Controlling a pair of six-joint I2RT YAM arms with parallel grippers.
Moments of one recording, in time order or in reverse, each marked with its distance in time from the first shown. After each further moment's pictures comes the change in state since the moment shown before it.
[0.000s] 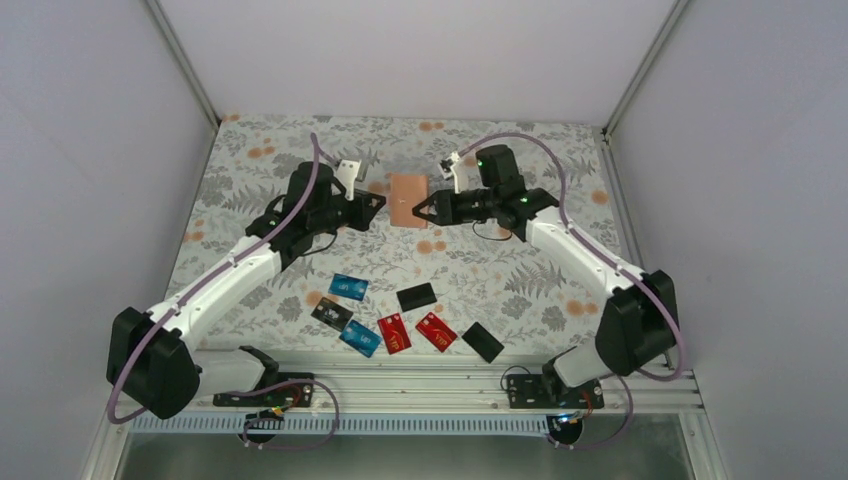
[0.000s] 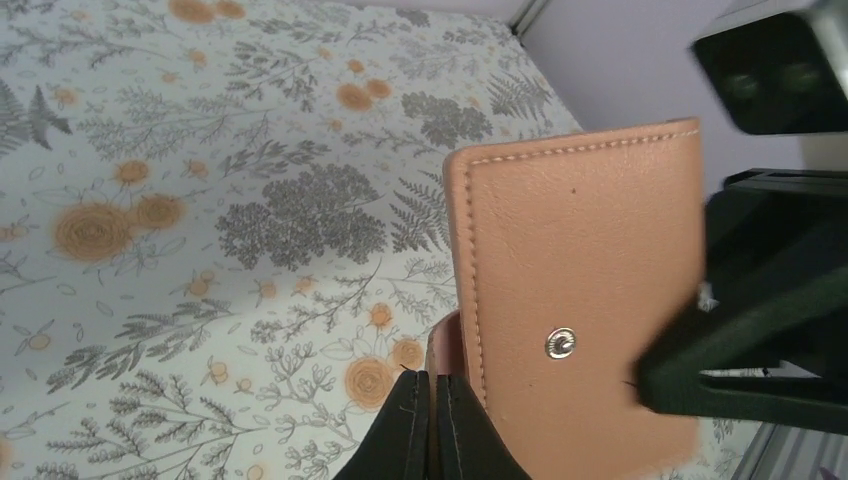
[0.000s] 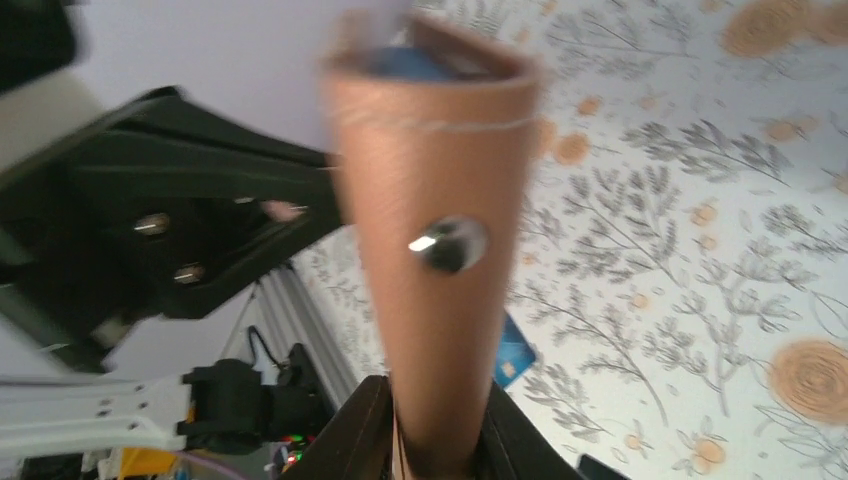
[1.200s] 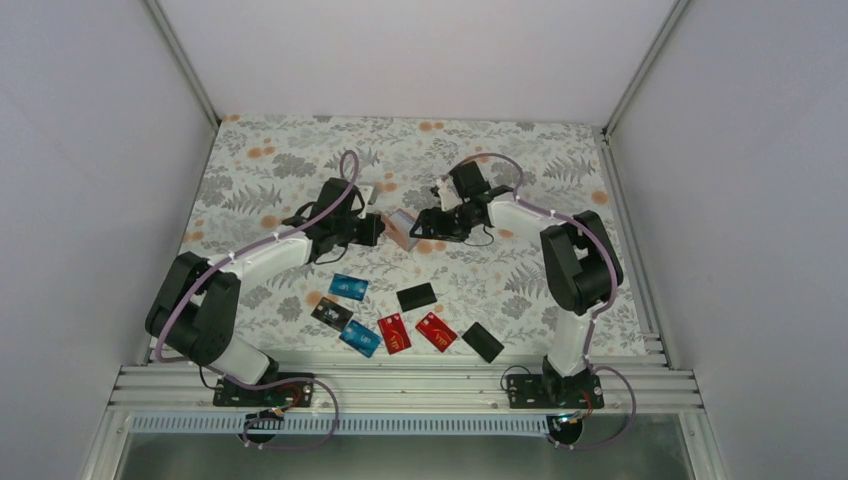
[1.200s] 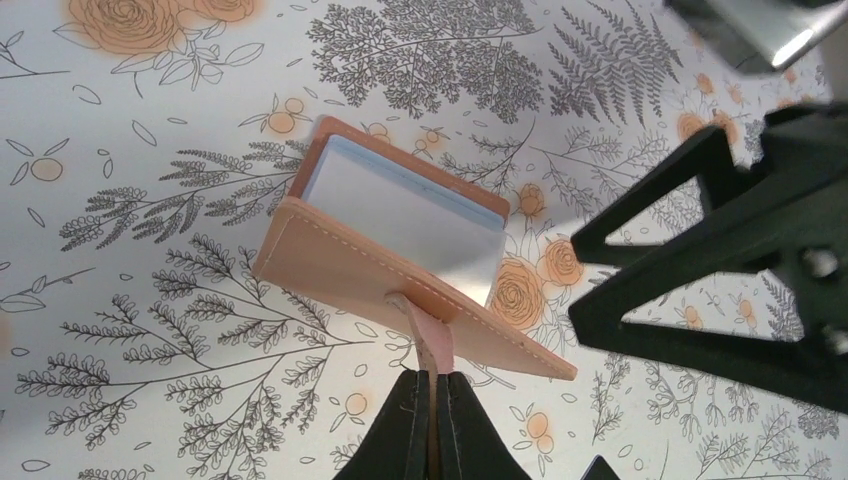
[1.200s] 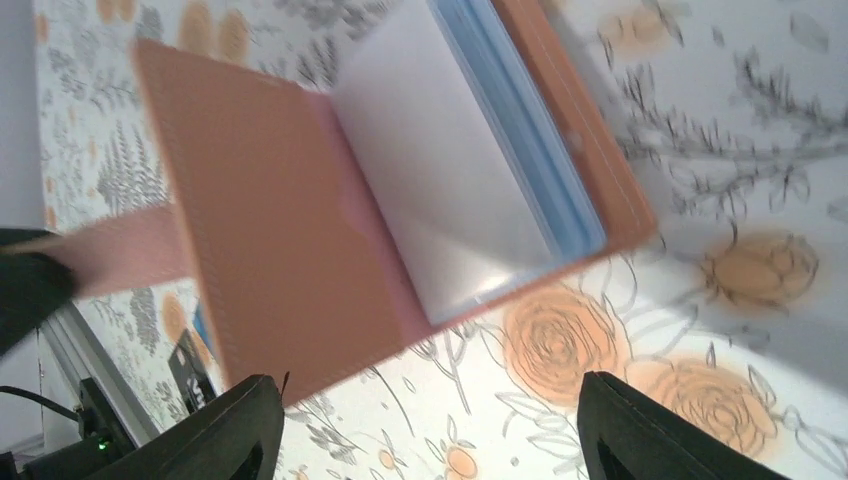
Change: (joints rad) left arm 0.012 0.276 -0.091 0.078 -0.063 0.015; right arm -0.023 0.437 0.034 -0.050 0.181 -0.056
